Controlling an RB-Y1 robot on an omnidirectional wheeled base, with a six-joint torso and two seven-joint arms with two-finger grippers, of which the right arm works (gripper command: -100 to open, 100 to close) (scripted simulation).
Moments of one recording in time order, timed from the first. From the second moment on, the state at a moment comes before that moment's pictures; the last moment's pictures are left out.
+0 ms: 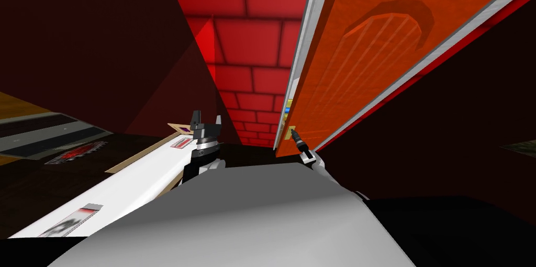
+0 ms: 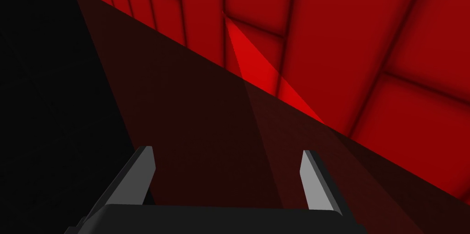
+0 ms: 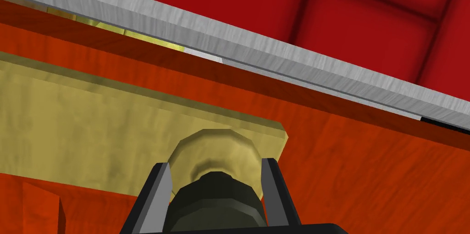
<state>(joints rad) 0.06 -0.47 0.06 -1.16 0.08 -0.55 -0.21</state>
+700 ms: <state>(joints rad) 0.04 -0.50 0.09 -1.13 0.01 -0.56 -0.37</state>
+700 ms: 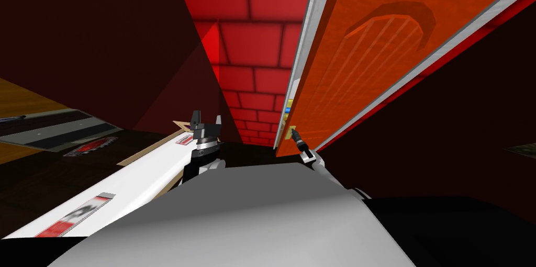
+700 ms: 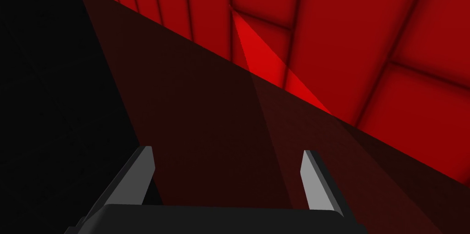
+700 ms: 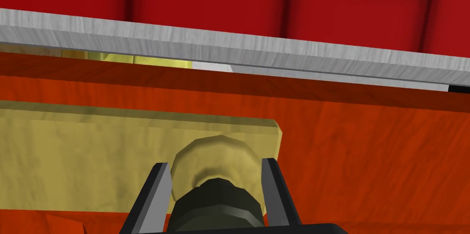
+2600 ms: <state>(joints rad) -0.01 -0.57 0.19 -1.05 -0.17 -0.60 -0.84</state>
